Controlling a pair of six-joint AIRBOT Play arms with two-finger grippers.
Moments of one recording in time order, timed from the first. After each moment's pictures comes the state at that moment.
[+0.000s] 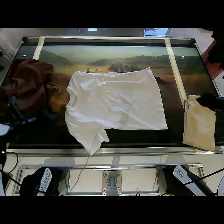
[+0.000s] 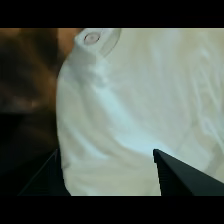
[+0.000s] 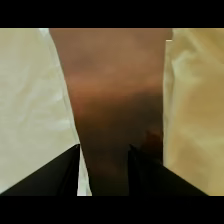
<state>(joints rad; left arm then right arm) 0.42 -0.67 0.49 0.88 -1.01 -1.41 -0.67 -1.02 1.01 -1.03 1.12 1.10</state>
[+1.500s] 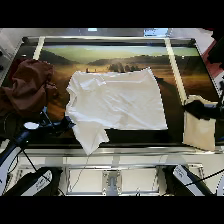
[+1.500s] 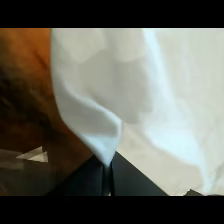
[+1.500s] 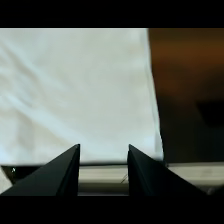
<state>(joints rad) 0.16 -1.06 0.36 0.58 -0.73 -1.26 -0.69 -1.01 0.83 -0.90 1.33 1.14</state>
